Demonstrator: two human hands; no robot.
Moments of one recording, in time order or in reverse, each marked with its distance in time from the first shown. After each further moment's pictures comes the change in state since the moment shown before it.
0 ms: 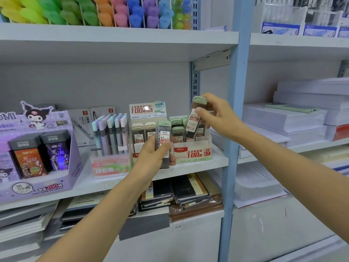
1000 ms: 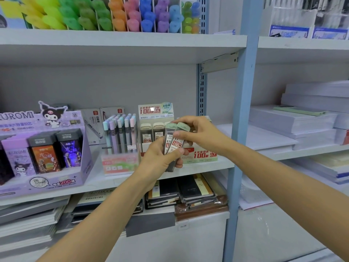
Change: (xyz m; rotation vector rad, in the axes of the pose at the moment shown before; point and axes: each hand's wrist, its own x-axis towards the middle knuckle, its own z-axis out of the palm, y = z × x) left_hand -0.013 0.011 -0.007 0.055 -0.104 0.041; right_hand -0.007 -0.018 0.052 0.221 -0.301 0.097
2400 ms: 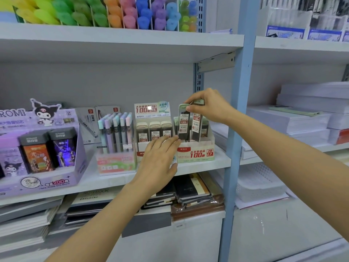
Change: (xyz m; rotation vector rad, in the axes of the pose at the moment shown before) left_hand 0.009 -0.029 -0.001 1.334 0.024 0.517; right_hand 0.036 -0.012 -0.058 -0.530 0.201 0.044
